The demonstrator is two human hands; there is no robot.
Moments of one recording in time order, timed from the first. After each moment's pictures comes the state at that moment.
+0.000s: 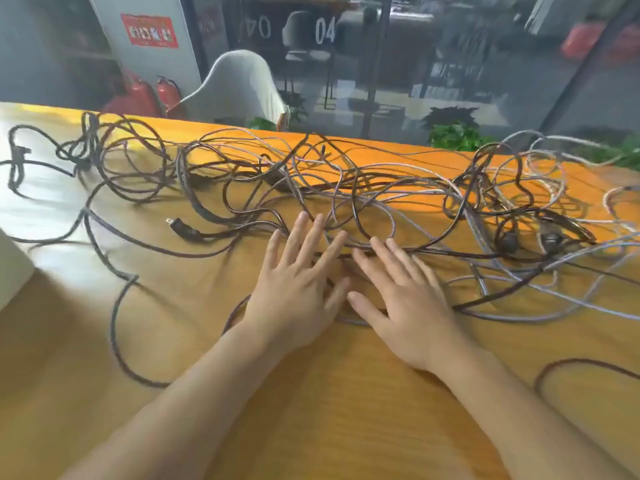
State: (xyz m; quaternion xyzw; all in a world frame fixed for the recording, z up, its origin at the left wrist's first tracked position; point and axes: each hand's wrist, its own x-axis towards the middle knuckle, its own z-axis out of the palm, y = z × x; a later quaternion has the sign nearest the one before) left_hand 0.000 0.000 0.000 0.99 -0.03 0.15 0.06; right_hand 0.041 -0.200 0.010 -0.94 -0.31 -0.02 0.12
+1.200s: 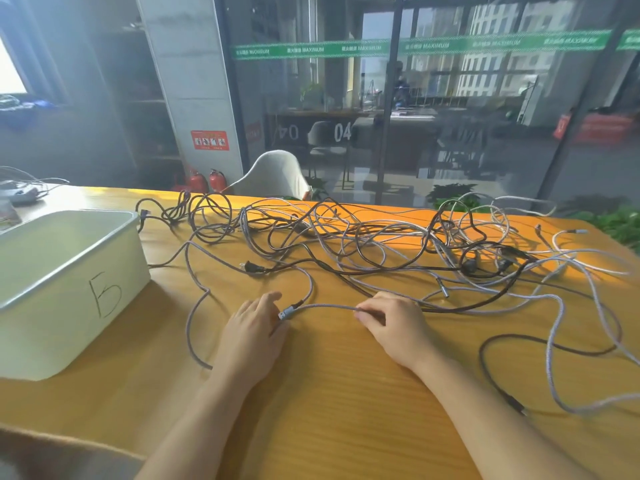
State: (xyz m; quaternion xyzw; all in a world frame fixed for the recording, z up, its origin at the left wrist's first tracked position) left_hand -0.138 0.032 0.008 0.95 0.12 0.20 0.19; right_hand -0.016 -0.214 0.009 -0.88 -0.31 -0.08 0.35
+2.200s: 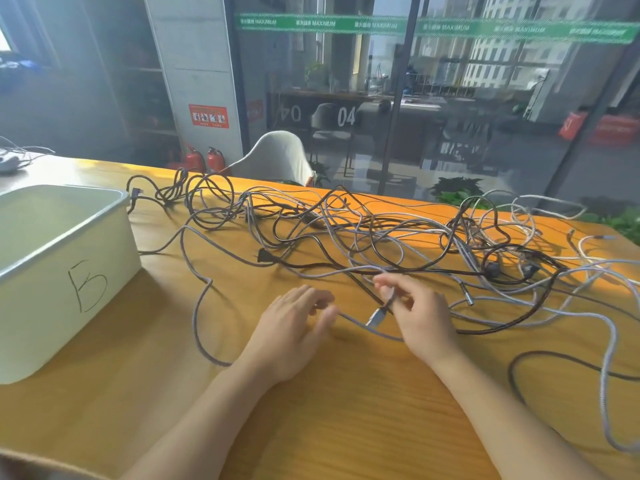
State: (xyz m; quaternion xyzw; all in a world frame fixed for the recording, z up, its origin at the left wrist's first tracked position) left_hand -0.105 0.018 0.011 0.93 -0.06 0.23 0.28; right_hand 0.001 -0.201 0.018 -0.83 -0.25 -0.13 0.48
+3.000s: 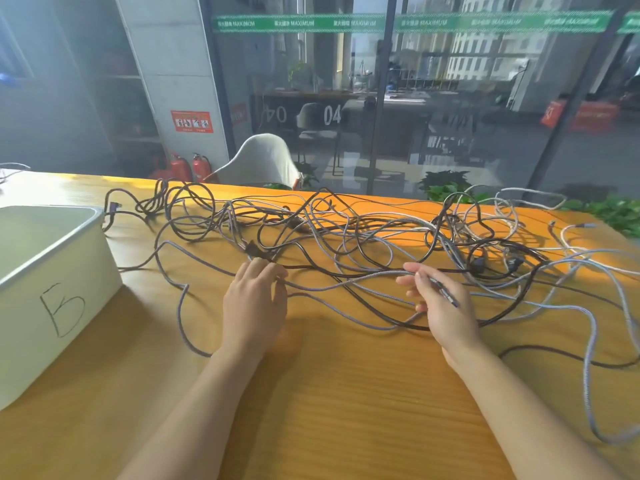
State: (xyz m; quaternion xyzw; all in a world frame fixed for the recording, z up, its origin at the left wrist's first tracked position) left_hand -0.066 0.041 0.018 0.90 0.10 0.37 0.18; right_hand 0.012 -0.236 0.030 -0.72 -0.10 -0.04 0.68
